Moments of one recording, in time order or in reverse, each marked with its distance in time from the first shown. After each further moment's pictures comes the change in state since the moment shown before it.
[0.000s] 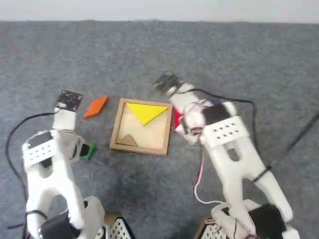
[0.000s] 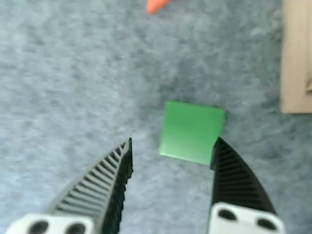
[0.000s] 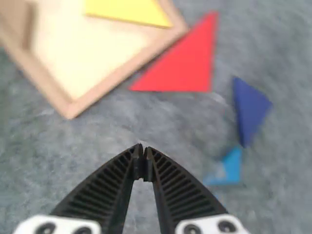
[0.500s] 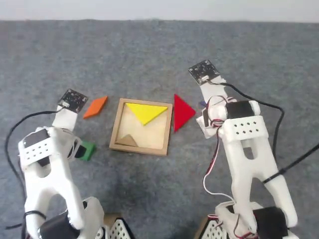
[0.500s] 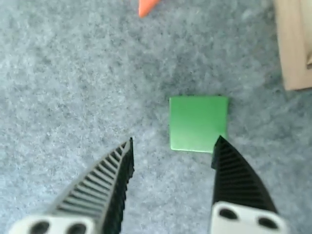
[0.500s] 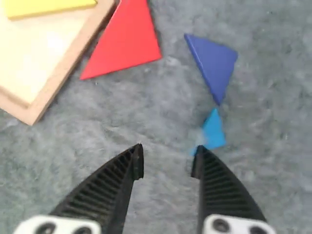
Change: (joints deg) left arm -0.3 0.0 -2.1 1.8 -8.5; right arm 7.3 0.6 0.5 1.1 -6.1
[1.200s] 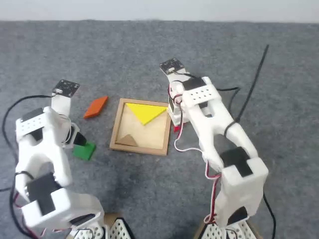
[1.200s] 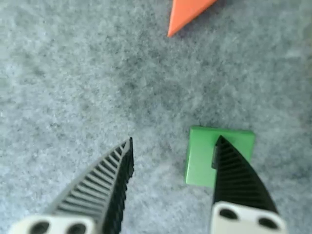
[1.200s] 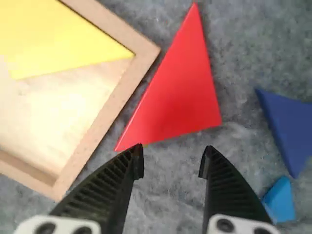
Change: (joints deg) left arm 0.0 25.3 -18.2 1.6 6.7; right arm -9.8 39.3 -27.8 -0.4 -12.5
